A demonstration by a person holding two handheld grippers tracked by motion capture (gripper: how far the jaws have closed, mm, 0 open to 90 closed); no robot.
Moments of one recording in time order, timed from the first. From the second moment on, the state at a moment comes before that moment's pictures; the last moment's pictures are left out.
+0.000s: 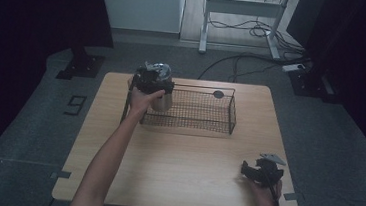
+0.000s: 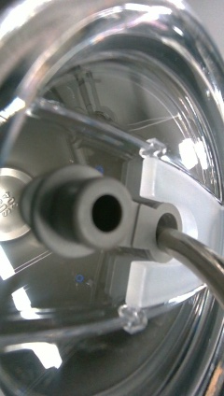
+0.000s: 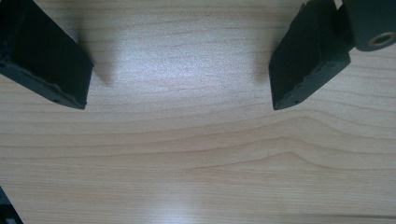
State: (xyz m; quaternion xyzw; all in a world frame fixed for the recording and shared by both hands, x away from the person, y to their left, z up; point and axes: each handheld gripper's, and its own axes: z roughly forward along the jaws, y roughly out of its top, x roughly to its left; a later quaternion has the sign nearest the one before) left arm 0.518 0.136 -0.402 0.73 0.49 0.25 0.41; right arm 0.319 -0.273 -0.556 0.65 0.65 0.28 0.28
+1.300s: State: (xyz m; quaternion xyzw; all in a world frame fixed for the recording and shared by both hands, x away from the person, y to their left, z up) left arm 0.528 0.123 -0.464 0.73 0.51 0.25 0.38; right arm 0.319 -0.273 -0.556 0.65 0.65 0.28 0.28
